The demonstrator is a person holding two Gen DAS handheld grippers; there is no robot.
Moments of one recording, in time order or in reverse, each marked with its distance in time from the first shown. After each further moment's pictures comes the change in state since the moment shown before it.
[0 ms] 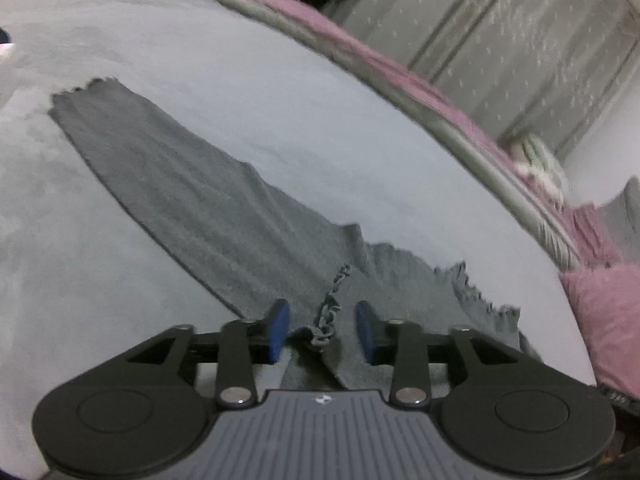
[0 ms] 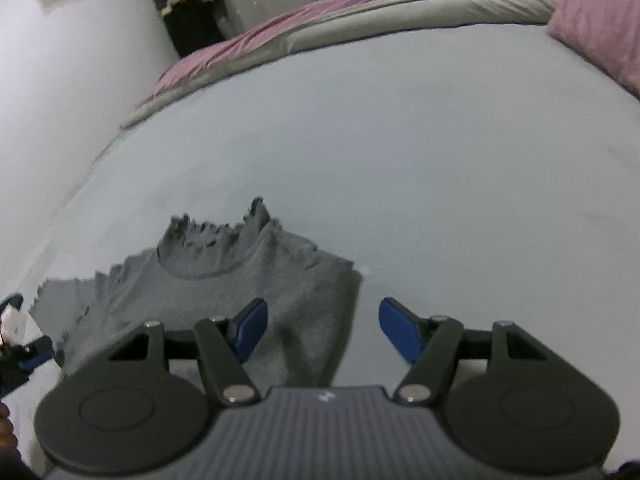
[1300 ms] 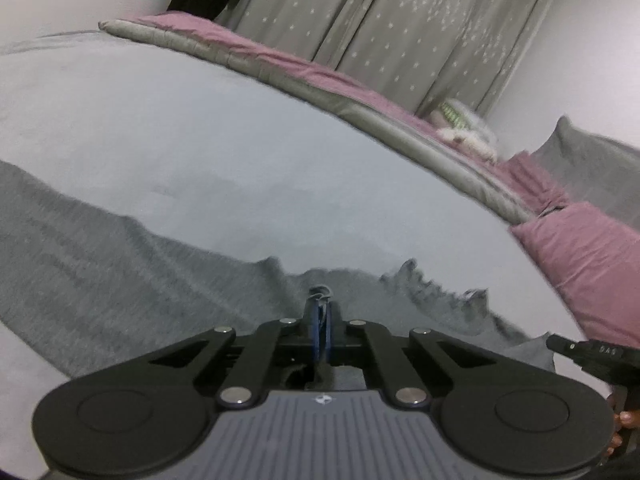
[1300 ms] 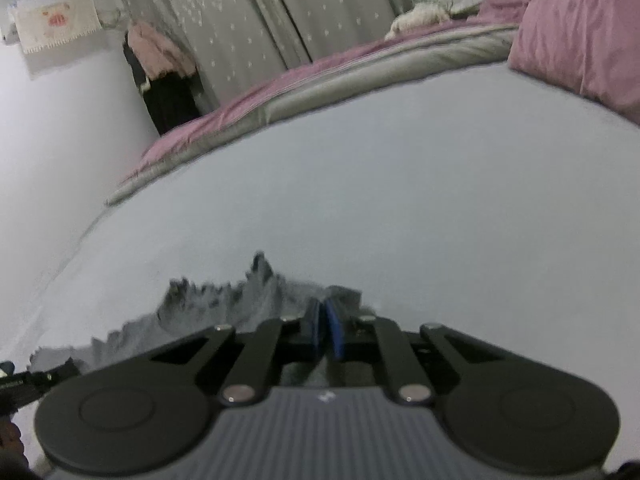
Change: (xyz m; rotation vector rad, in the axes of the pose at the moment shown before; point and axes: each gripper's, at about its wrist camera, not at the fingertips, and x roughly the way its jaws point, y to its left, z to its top) left arm 0.036 -0.024 0.026 0.229 -0.043 -0.218; right arm 0.006 0.013 -0.017 0.087 -0.242 -0.051
